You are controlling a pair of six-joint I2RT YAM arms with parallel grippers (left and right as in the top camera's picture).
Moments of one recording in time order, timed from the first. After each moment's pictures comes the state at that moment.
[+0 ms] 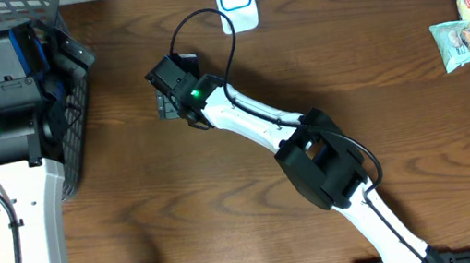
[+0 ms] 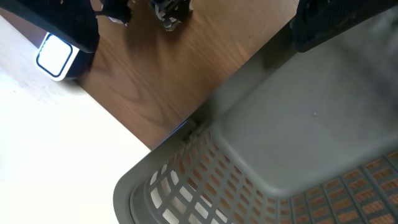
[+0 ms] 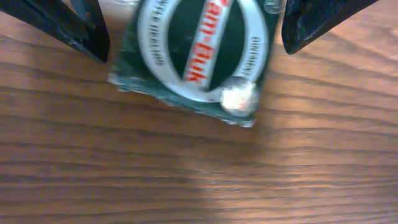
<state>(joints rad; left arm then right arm) 0.05 1.39 1.54 -0.85 -0.19 -0.65 0.78 2.47 2.01 -0.59 0.18 0.77</state>
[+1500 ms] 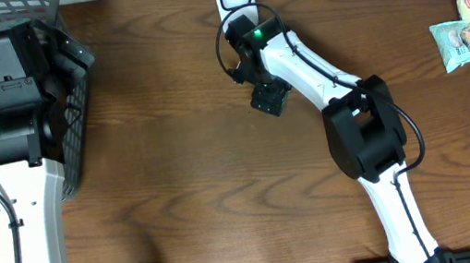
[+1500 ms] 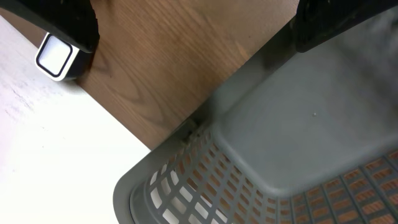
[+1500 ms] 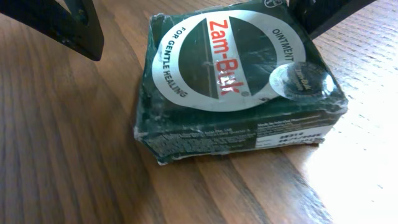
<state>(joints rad) 0.05 1.39 1.54 -0.85 -0.19 -0.65 0.49 2.40 2.02 -1.21 0.24 -0.46</state>
